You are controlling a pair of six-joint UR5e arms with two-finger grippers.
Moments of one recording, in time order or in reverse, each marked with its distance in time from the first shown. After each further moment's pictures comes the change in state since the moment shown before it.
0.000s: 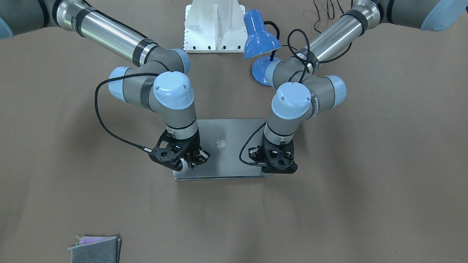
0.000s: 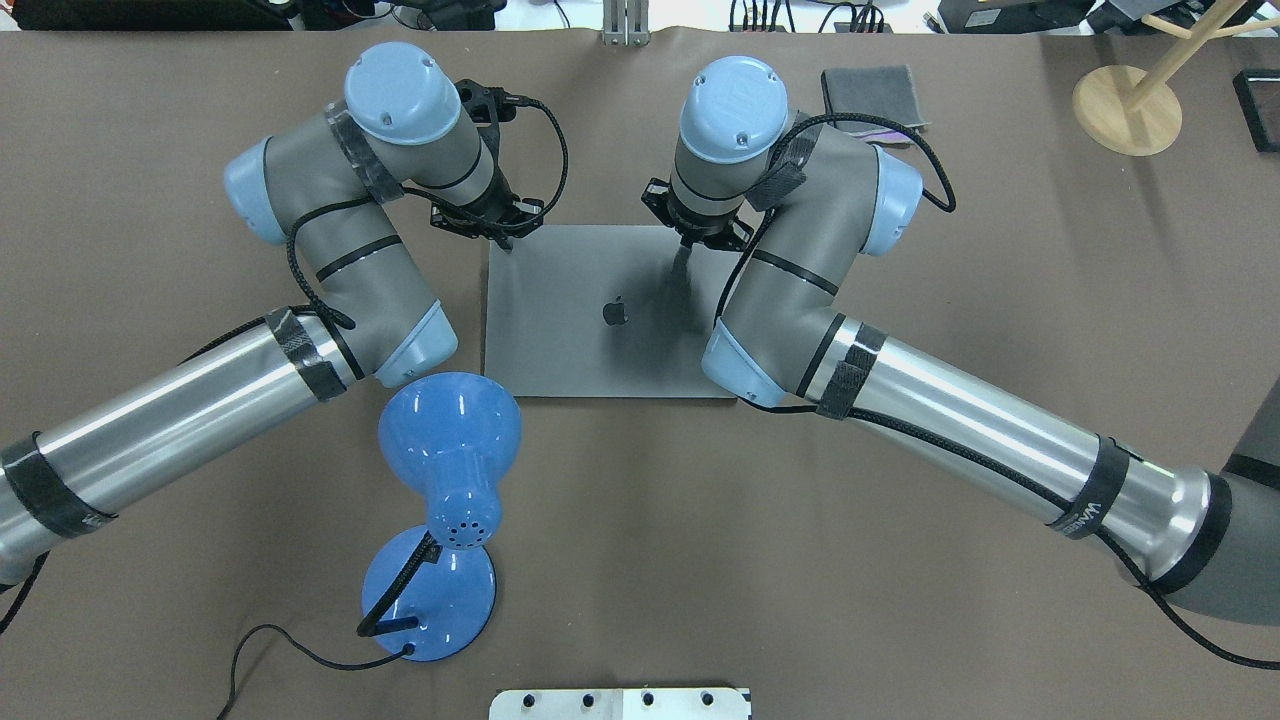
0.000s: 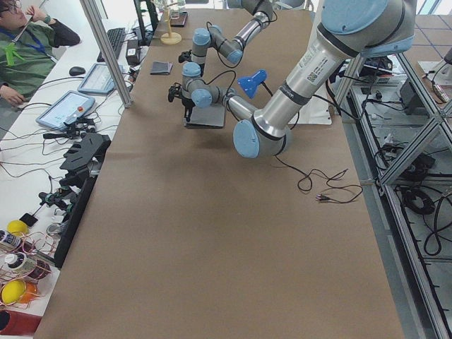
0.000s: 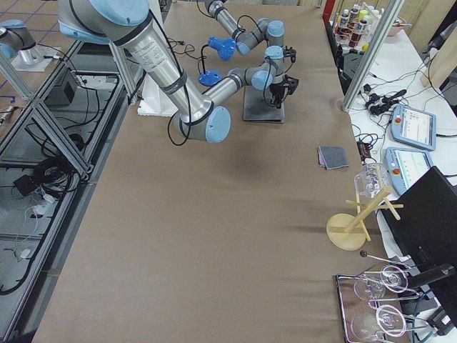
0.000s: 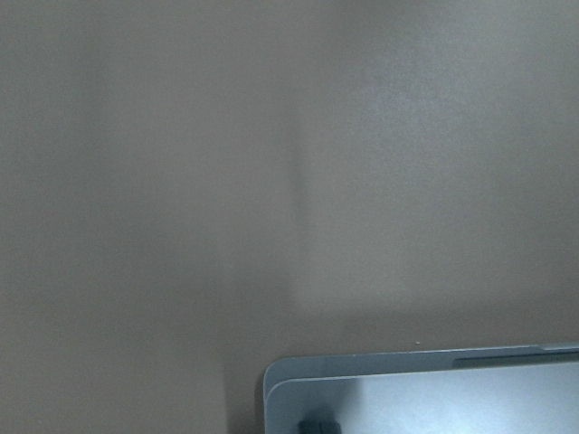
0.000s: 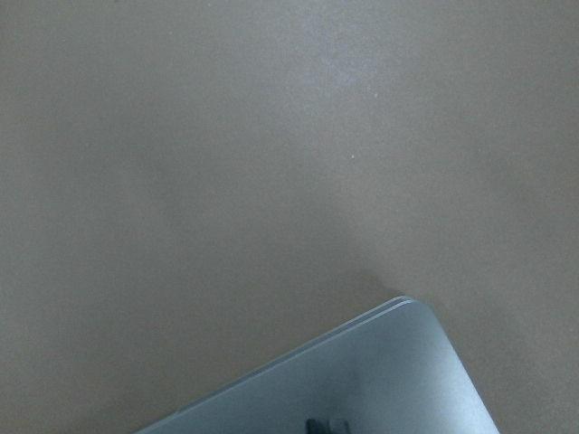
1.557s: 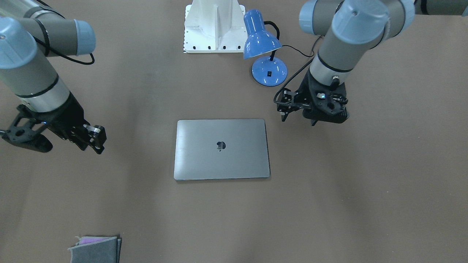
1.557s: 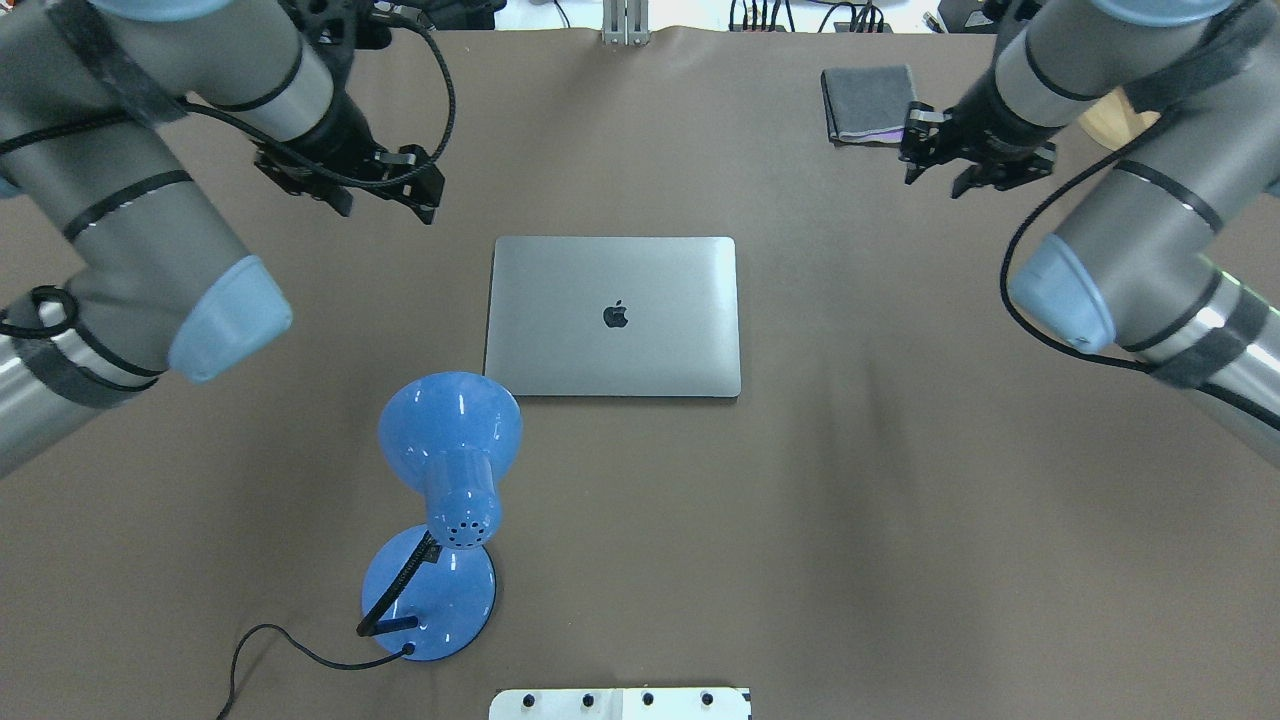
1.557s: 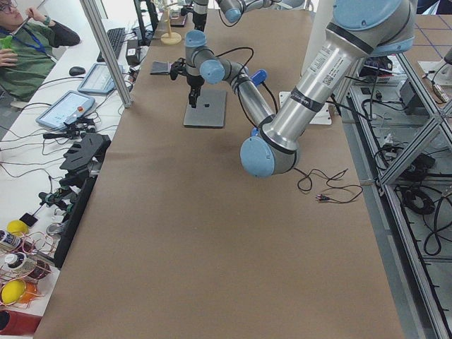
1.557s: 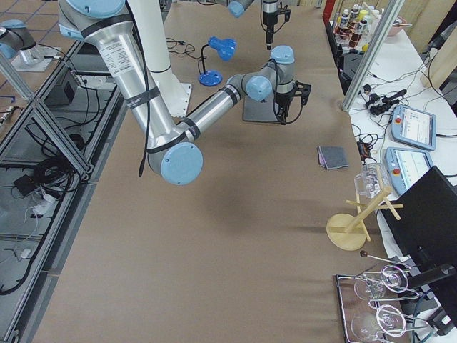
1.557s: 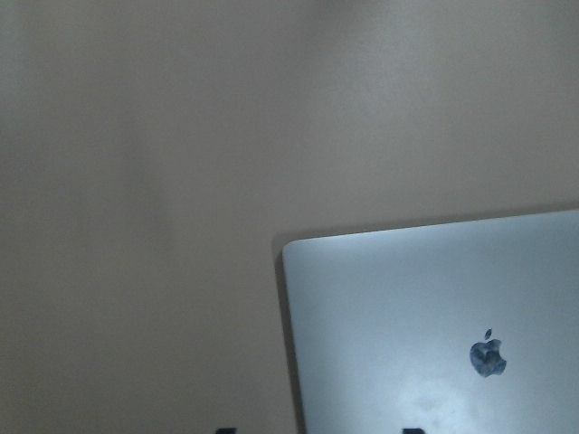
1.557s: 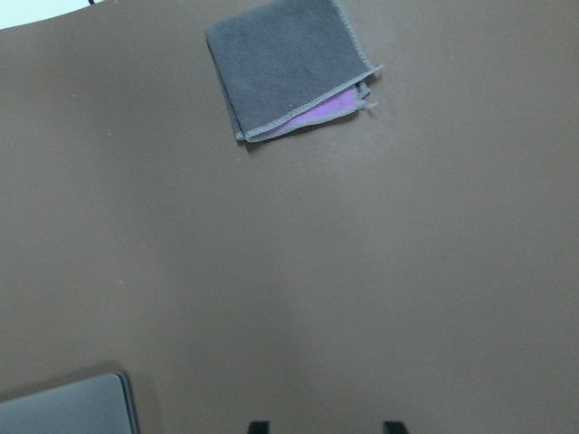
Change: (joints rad) left arm -0.179 0.205 -0.622 0.506 -0.199 0.268; right arm 0.318 -0.439 0.580 -0.252 0.251 -0.493
